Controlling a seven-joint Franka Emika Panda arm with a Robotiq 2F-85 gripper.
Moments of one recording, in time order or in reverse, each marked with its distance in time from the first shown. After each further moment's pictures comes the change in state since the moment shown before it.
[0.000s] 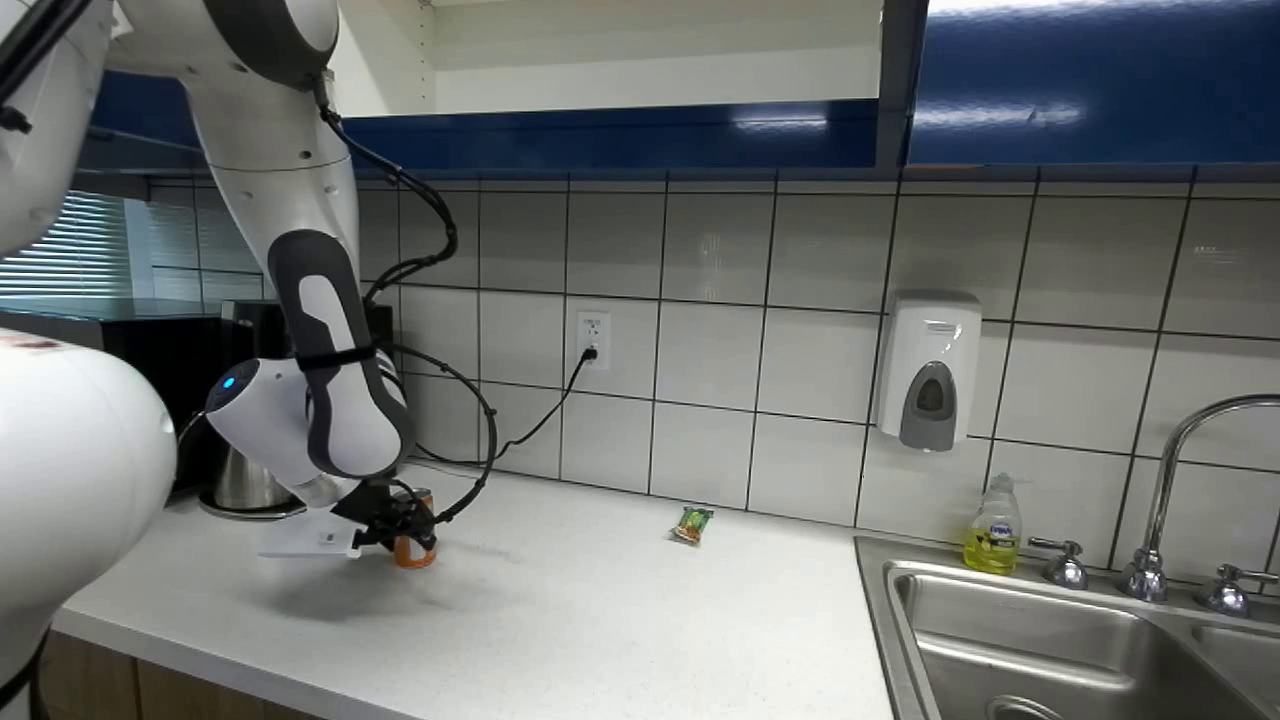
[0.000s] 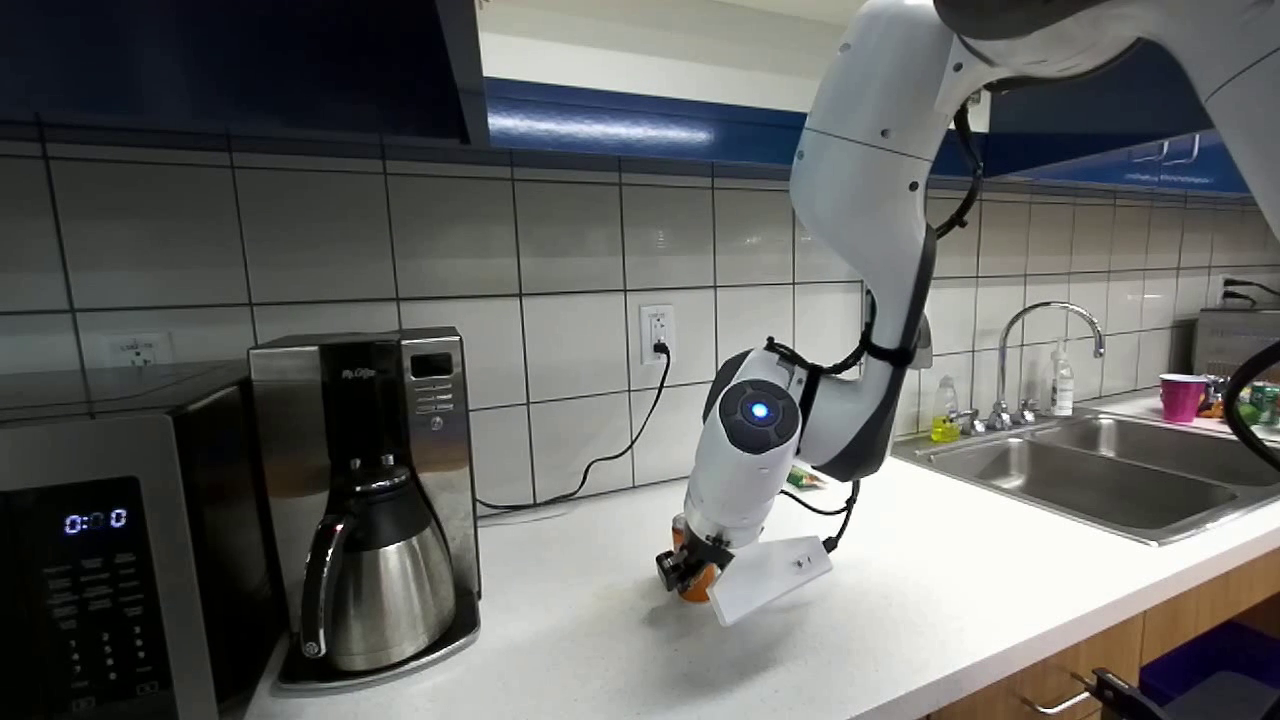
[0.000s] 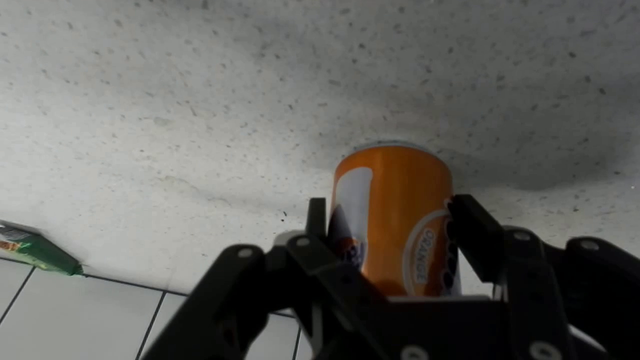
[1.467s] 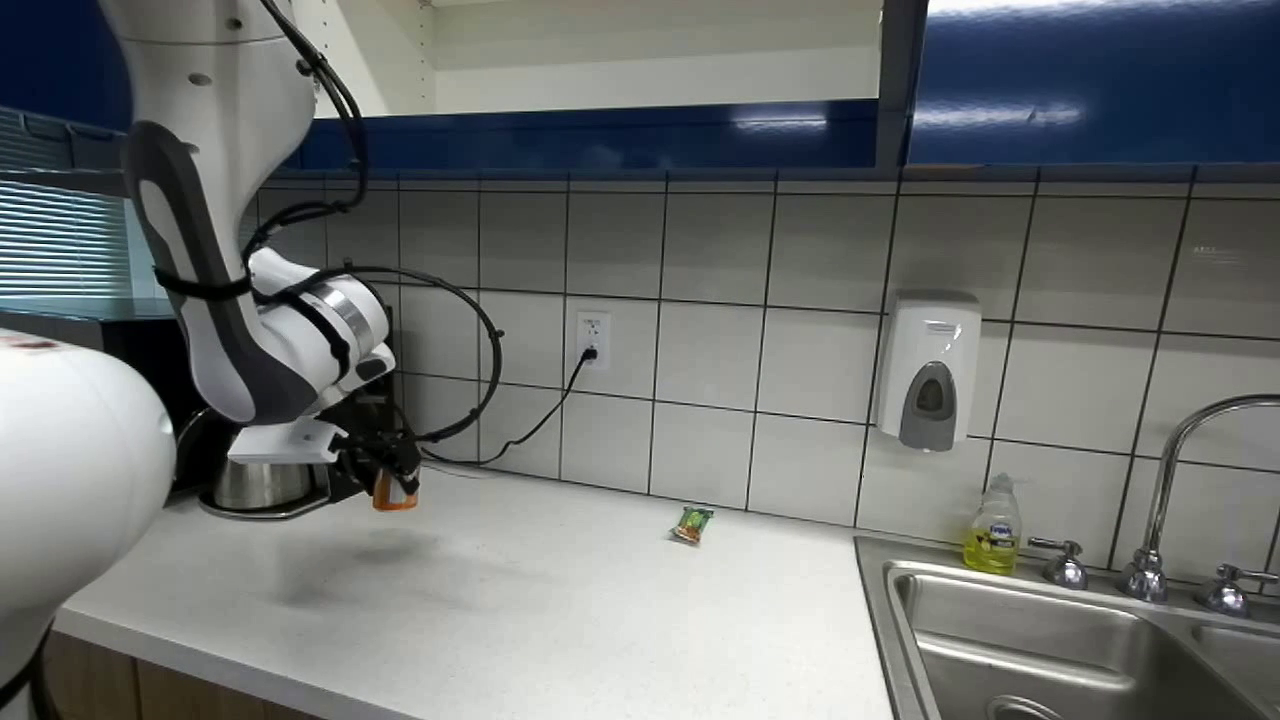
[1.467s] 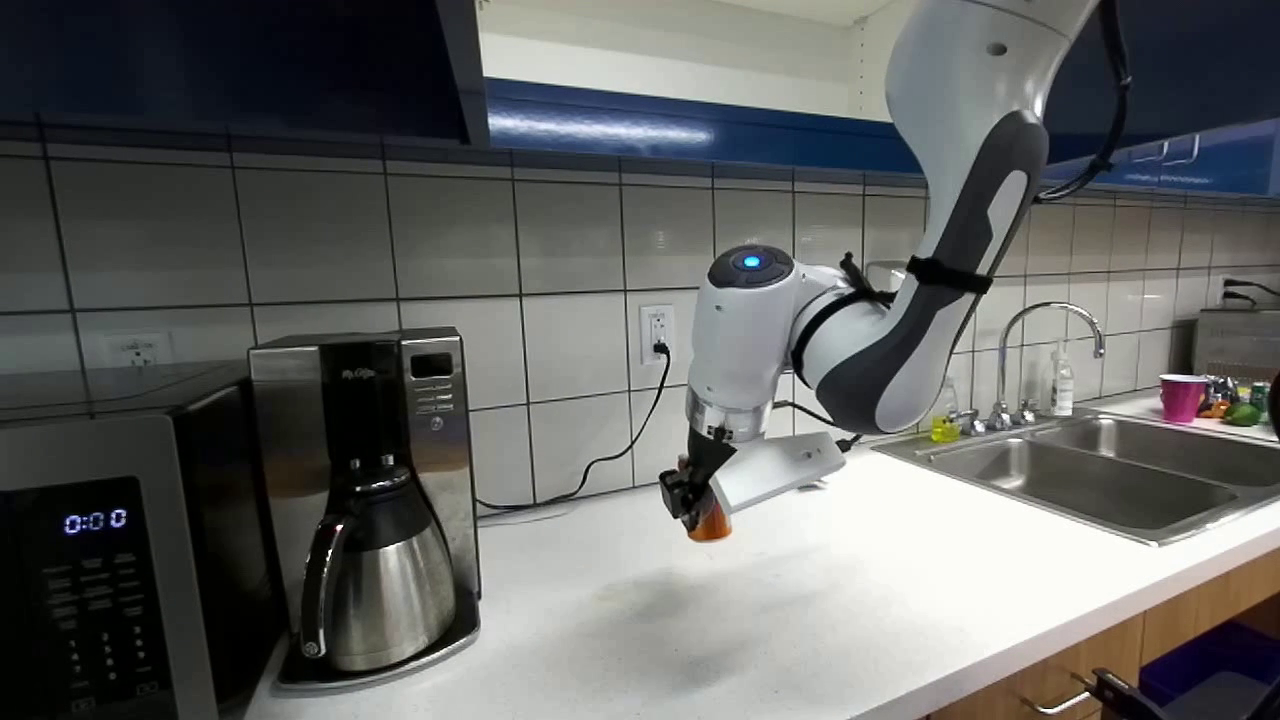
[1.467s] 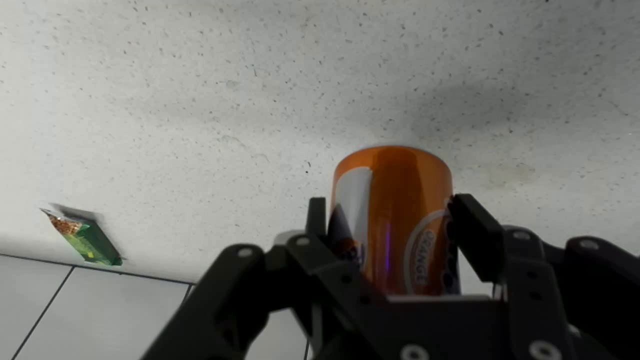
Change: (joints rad) arm -0.008 -0.339 -0.008 -0.214 0.805 0.063 -0.805
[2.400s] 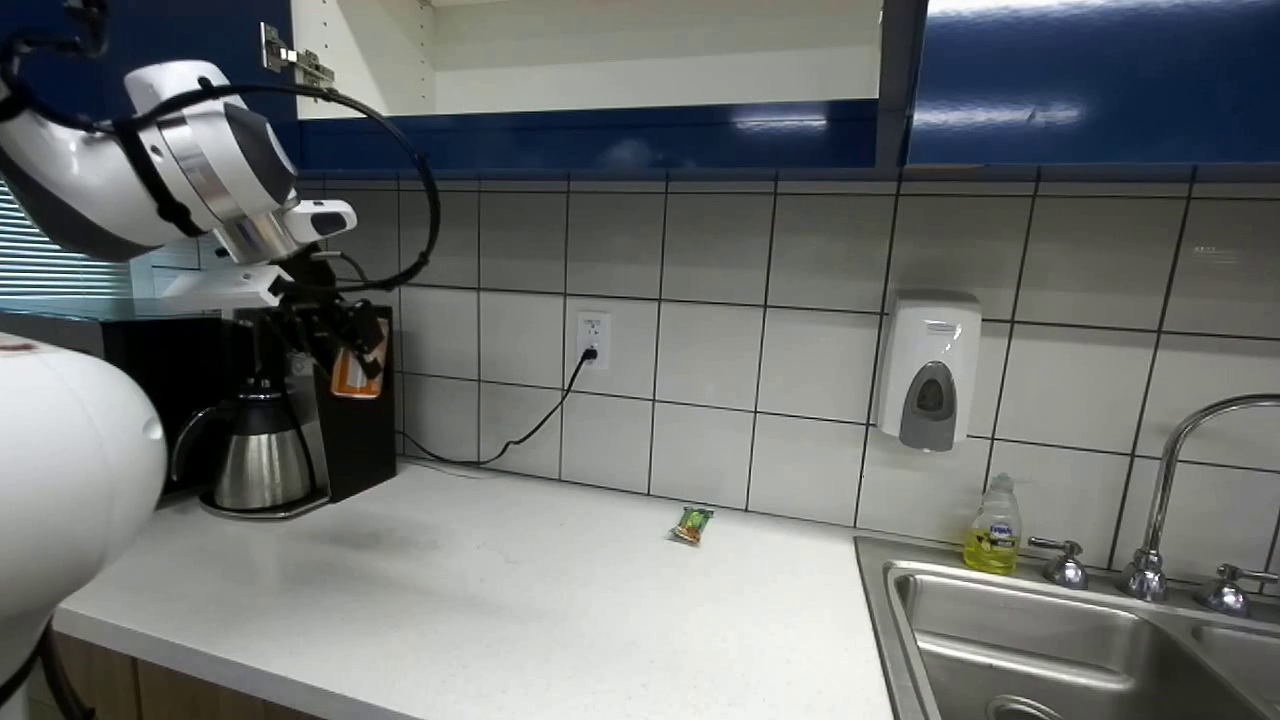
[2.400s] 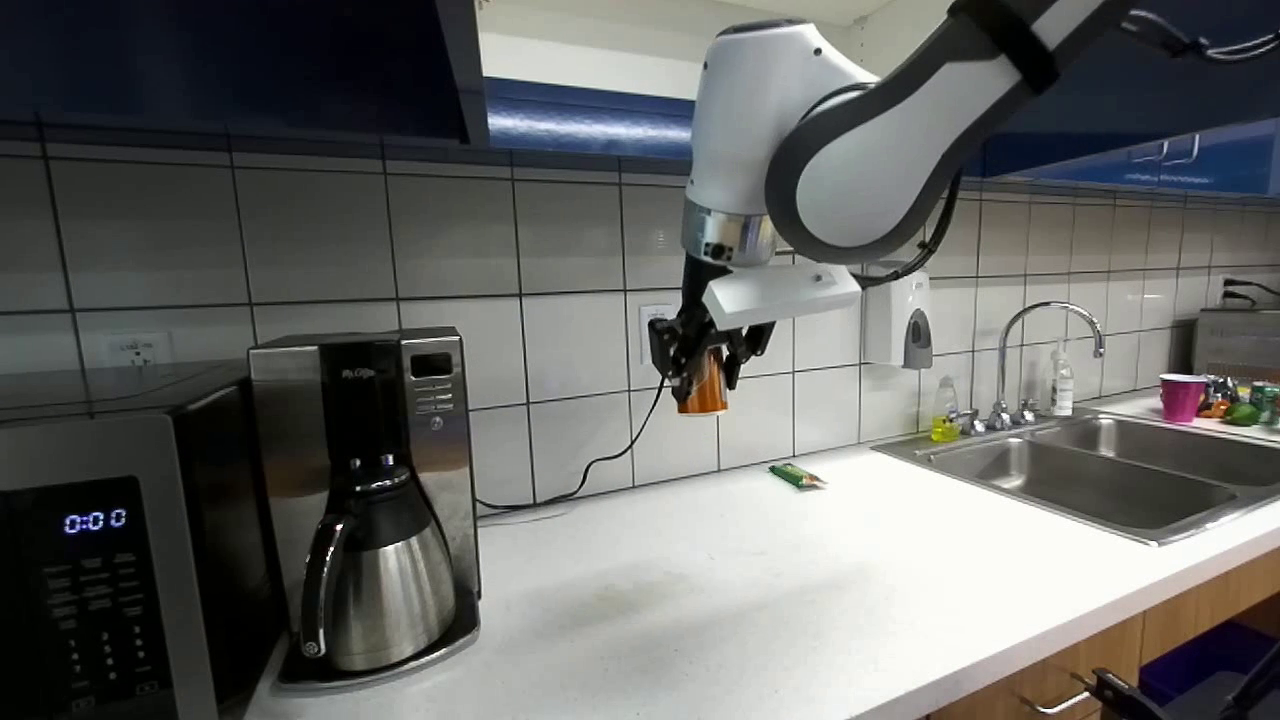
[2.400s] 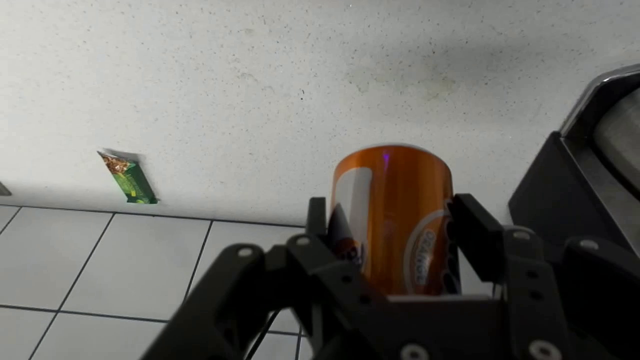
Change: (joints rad) arm -0.065 -0.469 0.230 -0.067 0.796 -0.295 -0.633
